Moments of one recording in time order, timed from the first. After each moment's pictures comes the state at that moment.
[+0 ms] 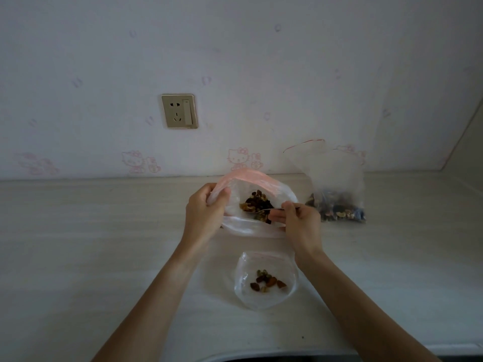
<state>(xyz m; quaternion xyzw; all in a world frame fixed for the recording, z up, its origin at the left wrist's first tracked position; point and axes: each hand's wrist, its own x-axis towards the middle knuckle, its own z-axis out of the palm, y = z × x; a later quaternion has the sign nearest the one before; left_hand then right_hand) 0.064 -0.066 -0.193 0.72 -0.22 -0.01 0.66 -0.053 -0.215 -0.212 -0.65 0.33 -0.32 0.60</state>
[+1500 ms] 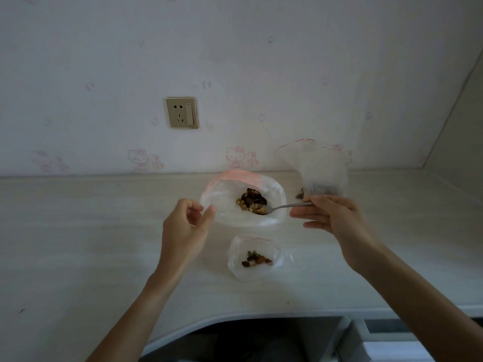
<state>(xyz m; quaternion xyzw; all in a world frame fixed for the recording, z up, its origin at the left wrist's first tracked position) 0.018 0.000 -0.211 0.80 -0.21 0.11 0.55 -0.160 -0.236 -0.160 -0.64 0.23 -0.26 0.68</state>
